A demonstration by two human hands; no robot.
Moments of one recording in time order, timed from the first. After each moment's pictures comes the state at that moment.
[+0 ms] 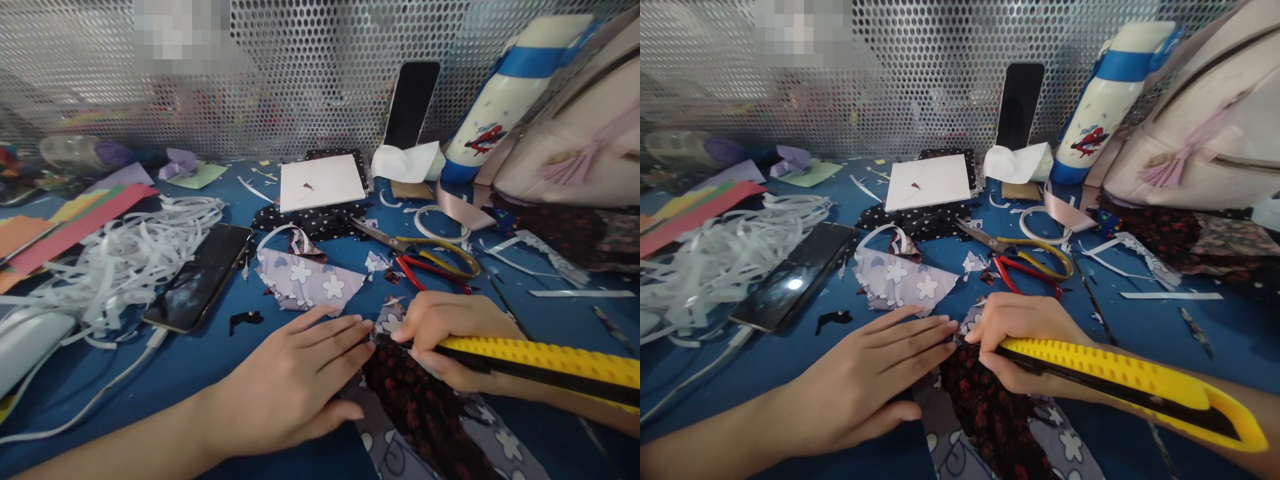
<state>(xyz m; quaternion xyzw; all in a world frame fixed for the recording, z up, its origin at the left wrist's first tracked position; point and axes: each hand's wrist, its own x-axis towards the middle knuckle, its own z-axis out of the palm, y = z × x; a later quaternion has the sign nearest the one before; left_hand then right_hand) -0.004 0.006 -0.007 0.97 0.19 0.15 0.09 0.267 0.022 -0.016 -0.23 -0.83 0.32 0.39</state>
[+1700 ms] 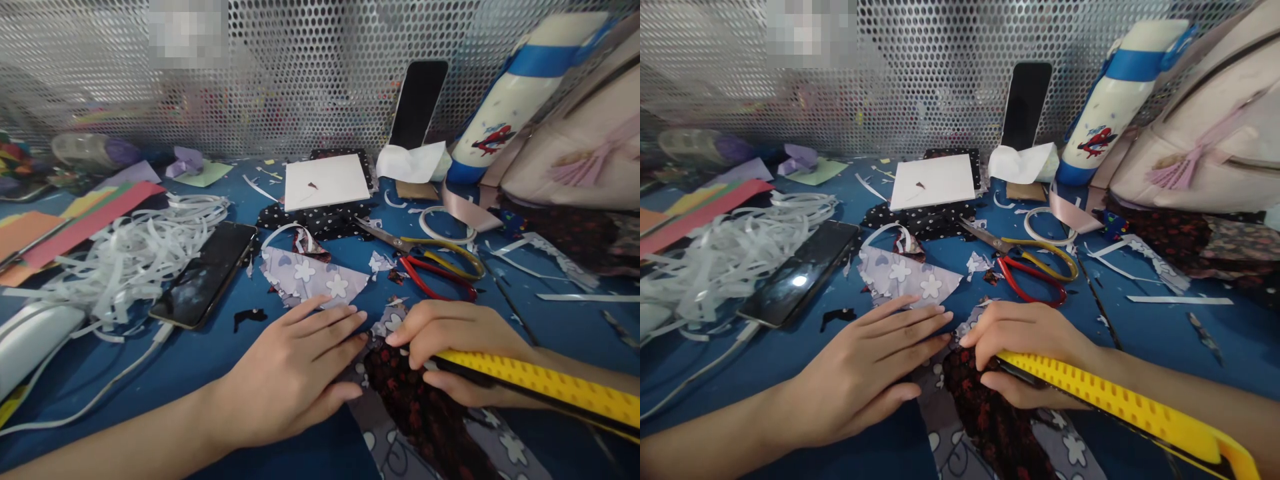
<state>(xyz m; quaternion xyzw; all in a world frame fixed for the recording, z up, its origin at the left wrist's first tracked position) -0.006 0.006 -0.007 0.95 0.23 0.18 0.06 0.269 0.022 -0.010 -0.18 -0.87 0.29 0.35</state>
